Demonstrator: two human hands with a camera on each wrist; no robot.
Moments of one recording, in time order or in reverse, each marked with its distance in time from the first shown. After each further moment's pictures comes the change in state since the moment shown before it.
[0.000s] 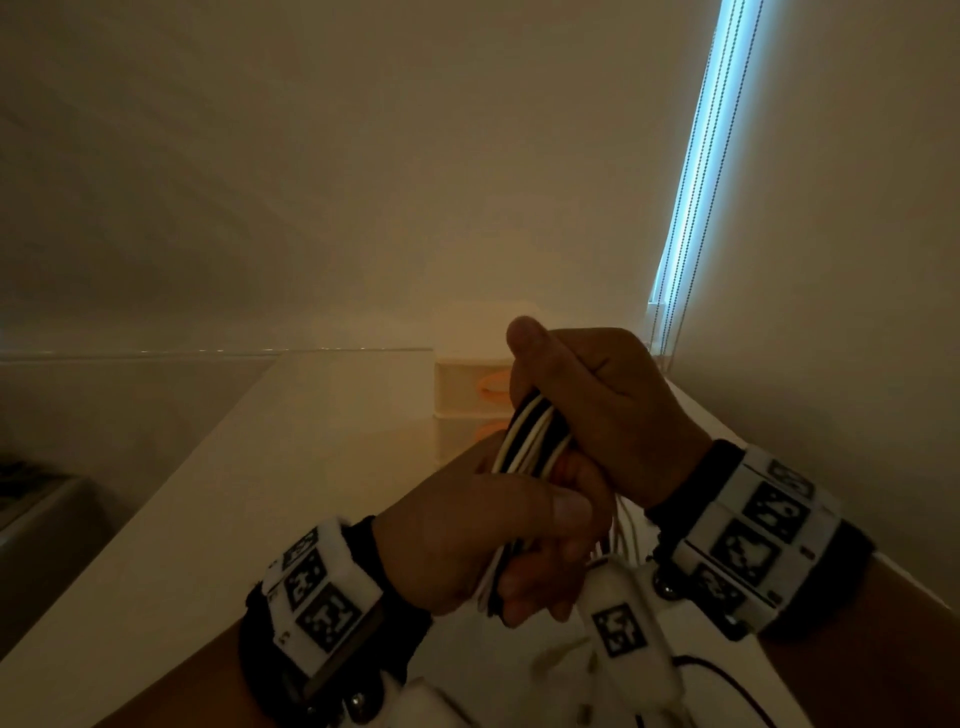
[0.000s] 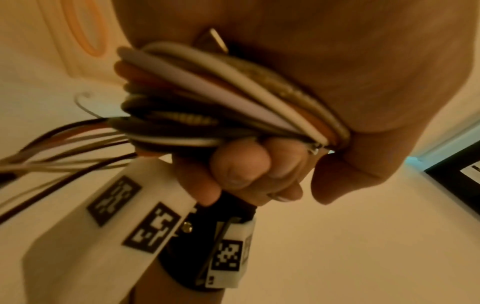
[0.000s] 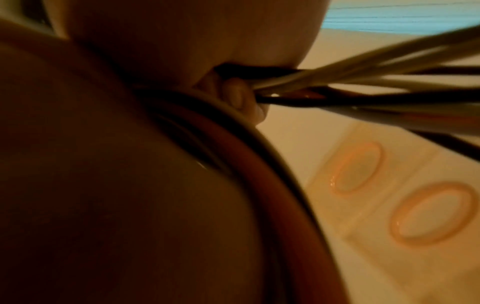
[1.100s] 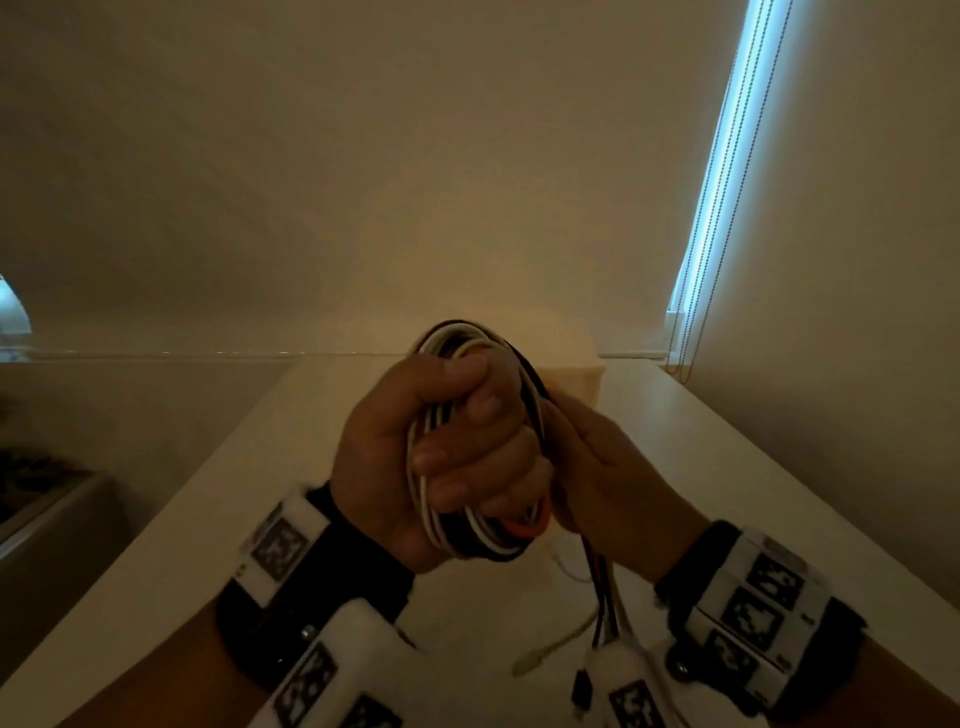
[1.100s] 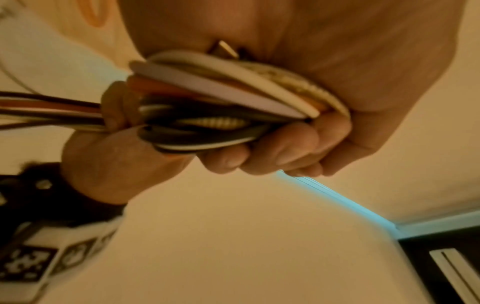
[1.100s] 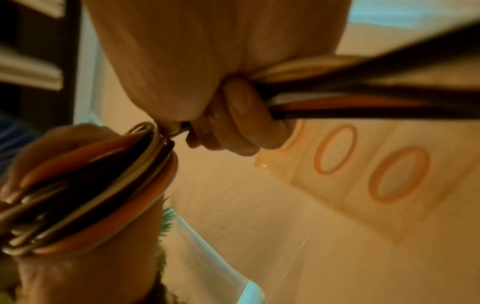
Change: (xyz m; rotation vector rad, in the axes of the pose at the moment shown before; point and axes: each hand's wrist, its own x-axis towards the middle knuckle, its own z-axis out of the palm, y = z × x) left_hand -0.009 0.030 -0.021 -0.780 -0.057 0.304; right_hand -0.023 0.039 0.023 0.343 -0.067 0.369
